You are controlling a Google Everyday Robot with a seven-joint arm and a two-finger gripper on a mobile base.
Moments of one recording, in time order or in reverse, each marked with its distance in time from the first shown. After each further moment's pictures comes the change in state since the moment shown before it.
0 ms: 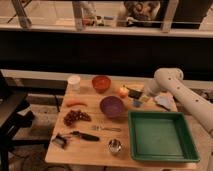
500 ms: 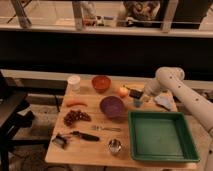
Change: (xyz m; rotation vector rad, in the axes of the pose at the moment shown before) arm 0.006 -0.004 -0.001 -0.015 0.001 0.026
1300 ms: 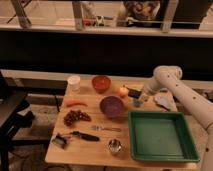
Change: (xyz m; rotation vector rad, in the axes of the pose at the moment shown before) arm -0.011 -0.005 0.003 0.005 0.016 -0.002
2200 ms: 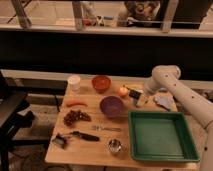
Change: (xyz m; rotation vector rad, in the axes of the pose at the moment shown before) arm -0.001 0.001 0.000 0.006 0.014 0.003
